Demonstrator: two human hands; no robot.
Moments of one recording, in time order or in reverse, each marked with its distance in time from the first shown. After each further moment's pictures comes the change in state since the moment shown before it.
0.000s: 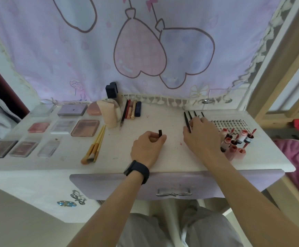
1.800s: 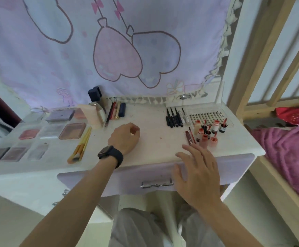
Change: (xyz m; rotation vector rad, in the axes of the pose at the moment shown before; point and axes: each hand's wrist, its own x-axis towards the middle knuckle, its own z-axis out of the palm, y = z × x) left_hand 0.009 0.026 -0.021 0.458 -0.071 0.165; right_hand -0.140 0.057 -0.009 0.179 0.301 -0.228
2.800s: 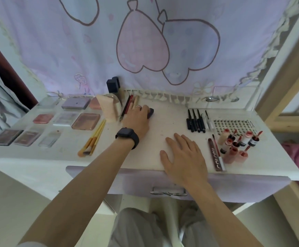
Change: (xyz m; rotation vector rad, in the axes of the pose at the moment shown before) left_hand 0.067 -0.021 0.006 0.278 0.138 0.110; right_hand 0.064 -0.031 0.075 -0.059 -0.612 0.057
